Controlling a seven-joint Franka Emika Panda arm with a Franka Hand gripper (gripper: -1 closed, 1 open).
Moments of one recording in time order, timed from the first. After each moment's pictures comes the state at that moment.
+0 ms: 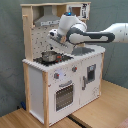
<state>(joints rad) -1.41 -0.67 1.81 -1.36 0.38 1.91 -0.61</state>
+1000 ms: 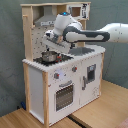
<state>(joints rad) -1.61 -0.68 2.01 -1.19 0.38 1.84 -0.63</state>
